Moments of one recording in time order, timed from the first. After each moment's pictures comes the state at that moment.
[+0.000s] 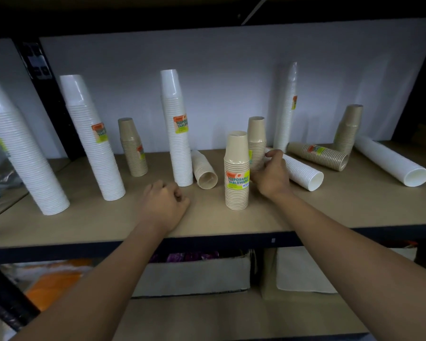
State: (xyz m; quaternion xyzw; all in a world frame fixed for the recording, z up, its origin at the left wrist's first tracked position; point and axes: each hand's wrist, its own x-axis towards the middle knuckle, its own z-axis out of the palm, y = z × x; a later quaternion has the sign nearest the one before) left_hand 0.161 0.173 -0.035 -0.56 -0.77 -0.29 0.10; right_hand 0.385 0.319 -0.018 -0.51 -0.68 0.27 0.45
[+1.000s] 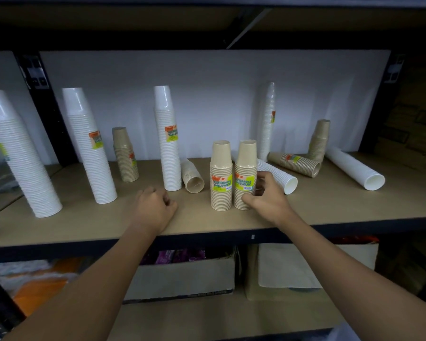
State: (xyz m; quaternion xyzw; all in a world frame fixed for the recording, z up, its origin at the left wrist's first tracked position) left_hand 0.174 0.156 -0.028 -0.55 -0.77 -0.32 0.10; right_hand 0.438 0.245 -0.017 -0.42 -0.70 0.37 0.44
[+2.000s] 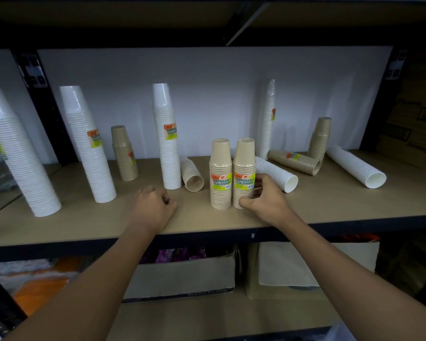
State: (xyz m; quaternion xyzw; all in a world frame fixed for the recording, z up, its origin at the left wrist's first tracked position) left_hand 0.171 0.157 -0.032 -0.54 -0.77 -0.33 0.08; right_hand 0.439 0.239 -0.015 -0.45 -0.72 0.34 0.41
